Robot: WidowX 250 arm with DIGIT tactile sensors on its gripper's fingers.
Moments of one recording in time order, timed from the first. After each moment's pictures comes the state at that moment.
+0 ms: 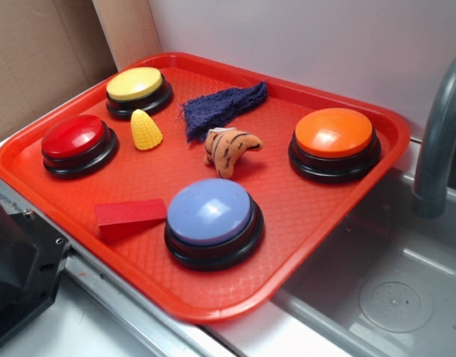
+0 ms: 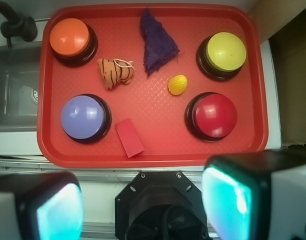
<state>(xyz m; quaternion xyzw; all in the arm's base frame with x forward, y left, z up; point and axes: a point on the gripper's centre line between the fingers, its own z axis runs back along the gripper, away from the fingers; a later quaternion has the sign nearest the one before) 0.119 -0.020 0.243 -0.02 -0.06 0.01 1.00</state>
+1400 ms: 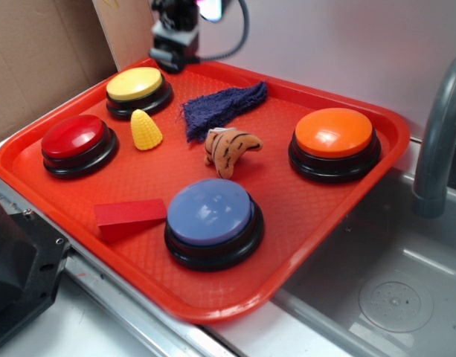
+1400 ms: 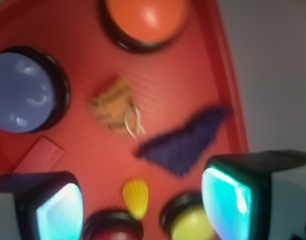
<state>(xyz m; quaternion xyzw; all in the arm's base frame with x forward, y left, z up) 0.254 -0.070 0.136 0.13 0.06 -0.60 0.79</state>
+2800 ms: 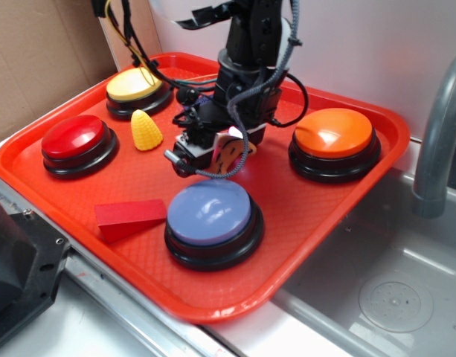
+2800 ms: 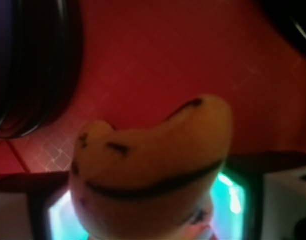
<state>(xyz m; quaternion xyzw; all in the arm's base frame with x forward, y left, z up) 0.243 -0.060 0.024 -0.01 0.16 -0.69 0.71</state>
